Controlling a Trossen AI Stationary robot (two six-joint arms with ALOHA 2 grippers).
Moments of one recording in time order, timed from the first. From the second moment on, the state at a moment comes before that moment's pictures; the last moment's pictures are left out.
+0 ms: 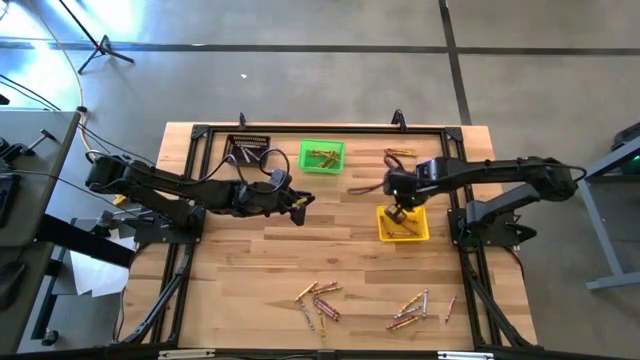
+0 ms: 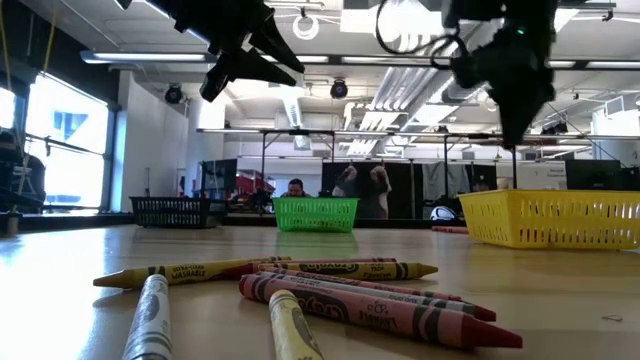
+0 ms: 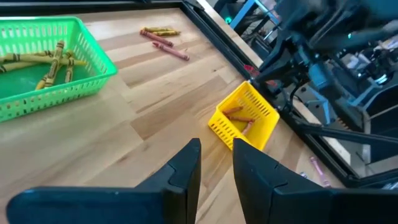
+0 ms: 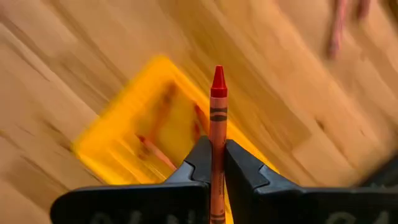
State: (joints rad) left arm -0.11 1.34 0.85 0.01 -0.43 -0.82; right arm -0.06 1.29 1.02 -1.14 0.13 0.66
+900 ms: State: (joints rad) left arm -0.24 1.34 0.85 -0.25 -0.14 -0.91; right arm 0.19 1.29 0.83 -0.86 -0.09 0.84
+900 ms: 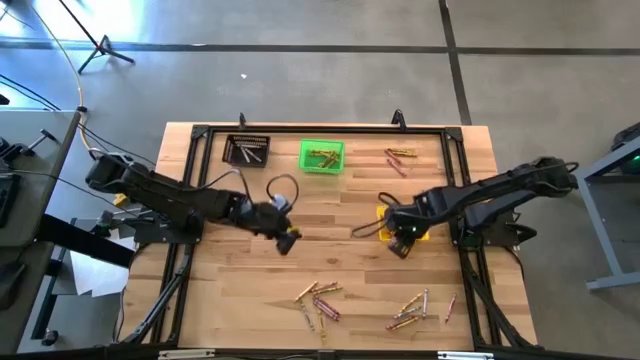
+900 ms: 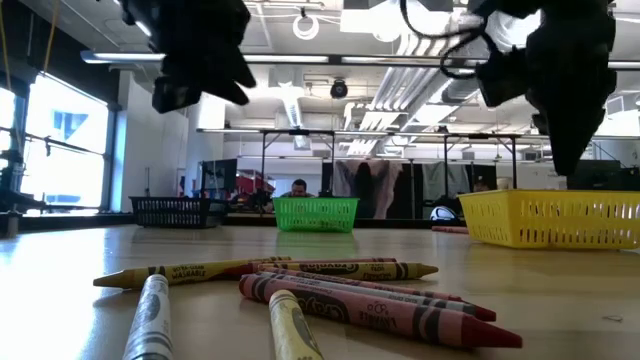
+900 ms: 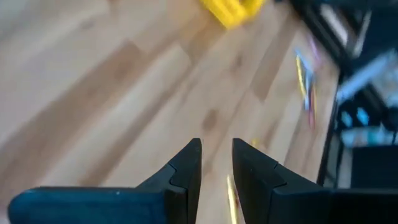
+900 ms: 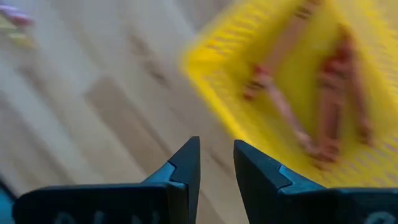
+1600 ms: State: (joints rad) left arm -0.52 1.84 1.10 -0.13 -0.03 -0.41; right arm 0.46 1.29 0.83 -0.38 -0.02 0.98
